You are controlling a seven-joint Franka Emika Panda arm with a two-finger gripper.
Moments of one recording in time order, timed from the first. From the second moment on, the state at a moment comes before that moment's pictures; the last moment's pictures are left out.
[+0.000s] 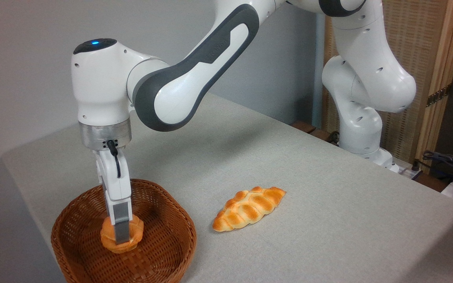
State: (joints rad) arm -0.07 0.31 -0.12 -1.73 0.07 2.25 0.80
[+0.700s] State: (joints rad) arm -0.07 0.28 -0.12 -1.72 0.07 2.25 0.81
